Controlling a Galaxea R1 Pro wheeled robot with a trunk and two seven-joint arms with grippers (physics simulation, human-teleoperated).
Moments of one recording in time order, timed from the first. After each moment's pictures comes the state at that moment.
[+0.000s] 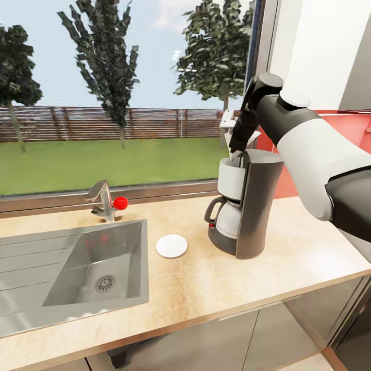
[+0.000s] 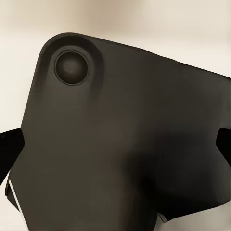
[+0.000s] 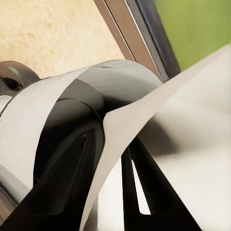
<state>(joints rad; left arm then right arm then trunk) 0.26 -0.09 0.03 -0.32 0.22 -0.24 0.00 -1.83 0.05 0.38 -0.49 1.15 0.58 1.38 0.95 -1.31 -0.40</state>
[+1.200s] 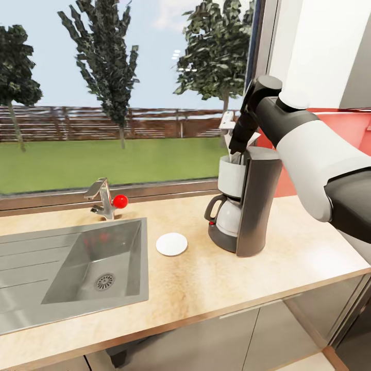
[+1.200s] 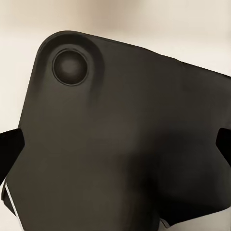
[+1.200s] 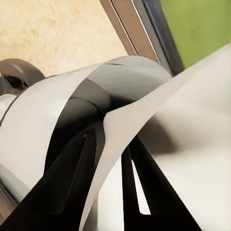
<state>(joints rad) 0.26 -0.09 0.03 -0.32 0.22 -0.24 0.00 -1.82 0.05 0.38 -0.49 1.15 0.57 1.38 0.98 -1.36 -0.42</state>
